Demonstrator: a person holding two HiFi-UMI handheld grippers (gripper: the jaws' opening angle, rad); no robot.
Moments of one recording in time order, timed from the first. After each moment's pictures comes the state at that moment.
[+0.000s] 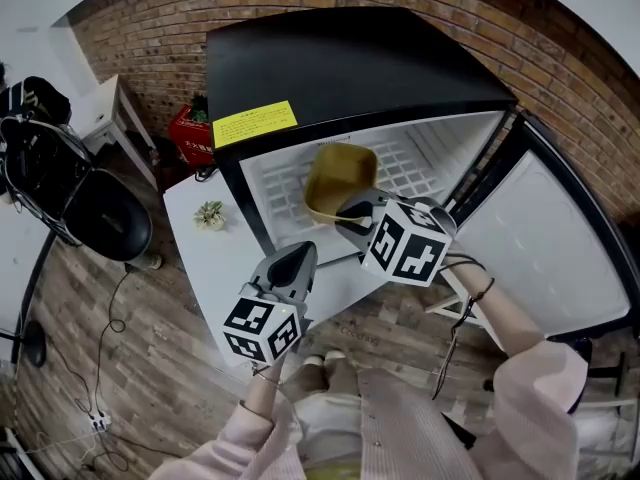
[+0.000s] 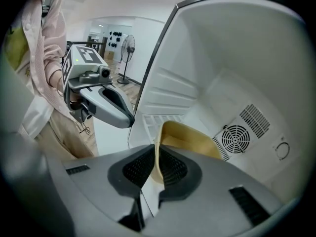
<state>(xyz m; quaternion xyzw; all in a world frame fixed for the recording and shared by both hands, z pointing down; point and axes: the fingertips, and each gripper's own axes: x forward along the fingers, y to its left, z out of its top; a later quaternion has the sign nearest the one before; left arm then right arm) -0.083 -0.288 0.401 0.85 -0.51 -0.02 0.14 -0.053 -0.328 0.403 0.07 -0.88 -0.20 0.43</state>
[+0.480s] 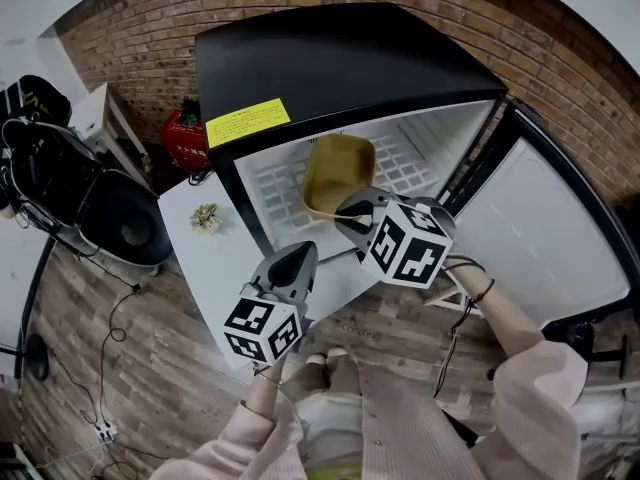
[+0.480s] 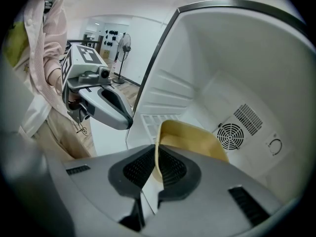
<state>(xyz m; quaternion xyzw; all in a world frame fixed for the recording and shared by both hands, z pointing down) -0.079 -0.285 0.402 0.86 -0.49 -0.02 0.14 -0.049 -0.325 0.401 0.10 -0.88 -0.20 0.43</state>
